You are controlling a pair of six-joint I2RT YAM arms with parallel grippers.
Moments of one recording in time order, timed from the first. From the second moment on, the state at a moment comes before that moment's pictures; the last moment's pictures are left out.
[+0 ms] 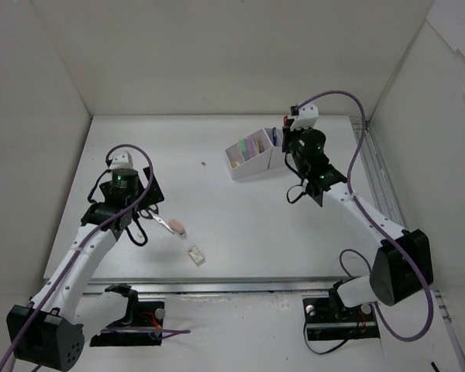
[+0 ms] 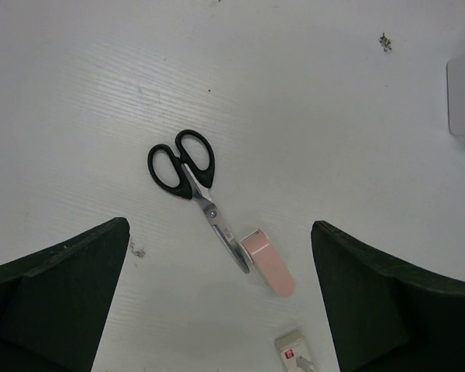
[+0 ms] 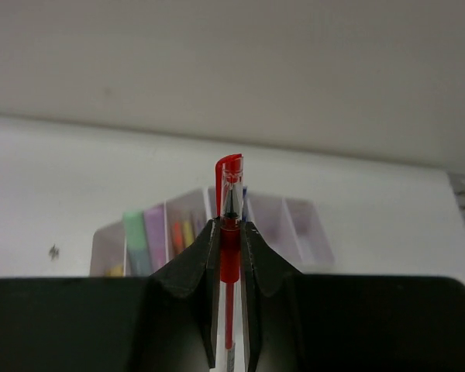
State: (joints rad) left arm -0.24 1.00 0.86 -0.54 -0.26 -0.48; right arm 0.43 1.36 1.00 0.24 0.27 0.03
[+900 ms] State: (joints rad) left arm -0.19 1.18 0.97 -0.58 -0.29 -0.48; right arm 0.22 2.07 1.42 0.66 -0.07 0.00
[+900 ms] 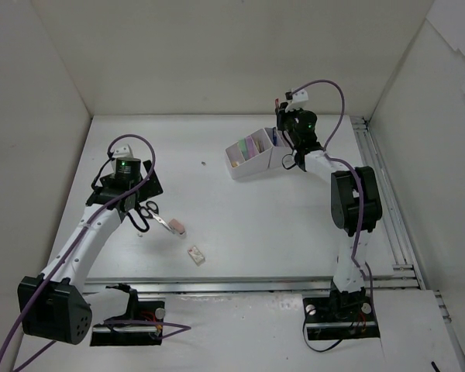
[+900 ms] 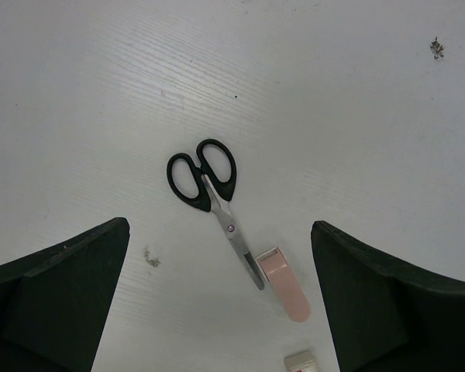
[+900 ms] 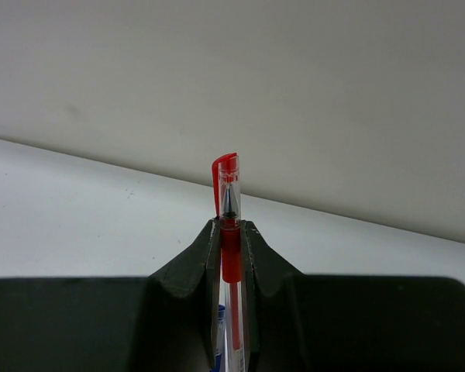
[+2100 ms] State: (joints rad) left arm -0.19 1.17 0.97 -0.59 -0.30 -0.48; right arm 0.25 2.00 1.25 0.72 -0.09 -0.01
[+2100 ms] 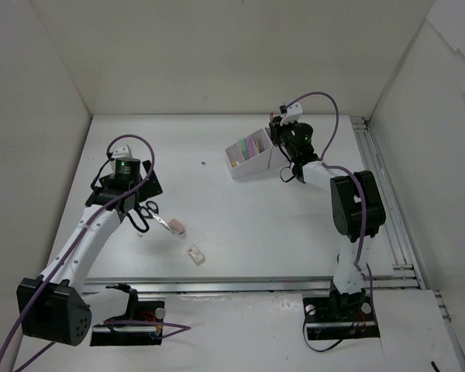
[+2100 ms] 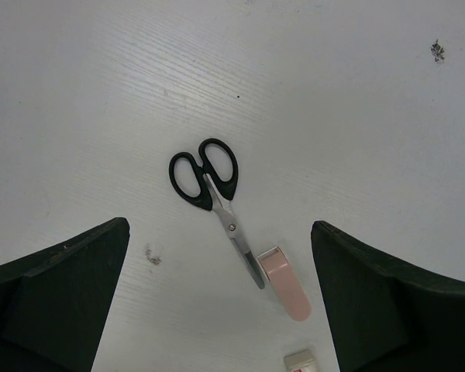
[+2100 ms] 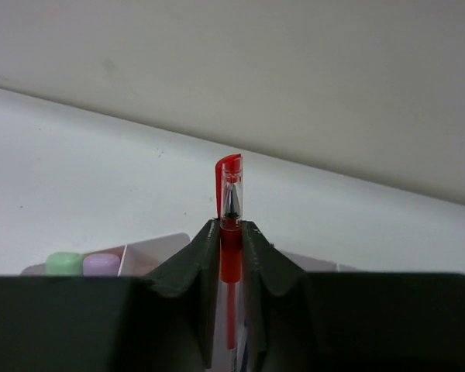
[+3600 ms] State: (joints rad) left arm -0.01 1.57 0.92 -0.59 -0.25 -0.84; right arm 0.46 1.25 0.89 0.13 0.02 0.12
